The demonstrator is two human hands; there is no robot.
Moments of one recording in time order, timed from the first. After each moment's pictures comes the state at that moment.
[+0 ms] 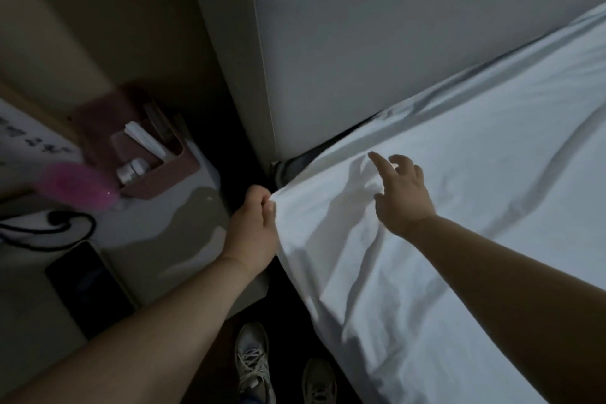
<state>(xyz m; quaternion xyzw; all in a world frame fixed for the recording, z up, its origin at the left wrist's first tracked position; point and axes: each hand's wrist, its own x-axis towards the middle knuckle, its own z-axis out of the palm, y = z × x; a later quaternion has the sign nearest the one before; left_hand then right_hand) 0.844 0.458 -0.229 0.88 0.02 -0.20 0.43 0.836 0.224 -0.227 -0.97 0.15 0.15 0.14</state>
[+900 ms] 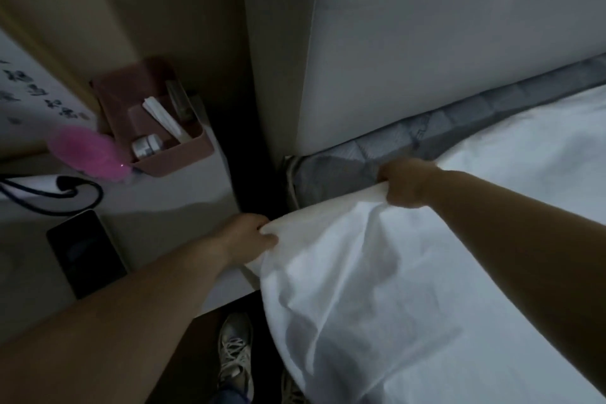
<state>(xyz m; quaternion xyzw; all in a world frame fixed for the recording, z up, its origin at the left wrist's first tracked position) 0.853 0.493 -0.253 0.83 0.02 -0.45 0.32 0.898 0.230 -0.192 -0.92 0.02 0.39 -0.06</state>
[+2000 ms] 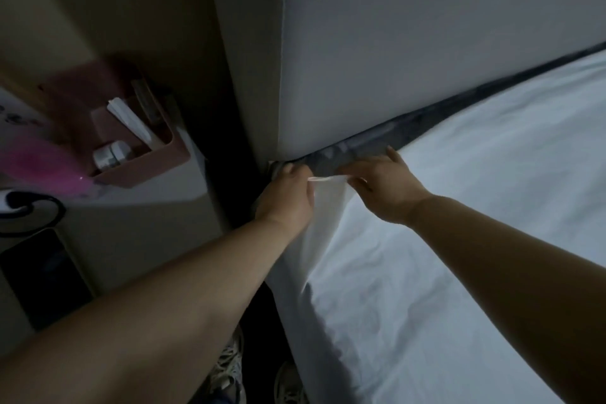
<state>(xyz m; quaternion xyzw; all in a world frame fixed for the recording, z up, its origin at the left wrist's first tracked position) 0.898 0.397 -0.259 0.94 -0.09 -0.22 0.26 0.892 0.225 -0.223 -0.97 -0.08 0.21 0.08</state>
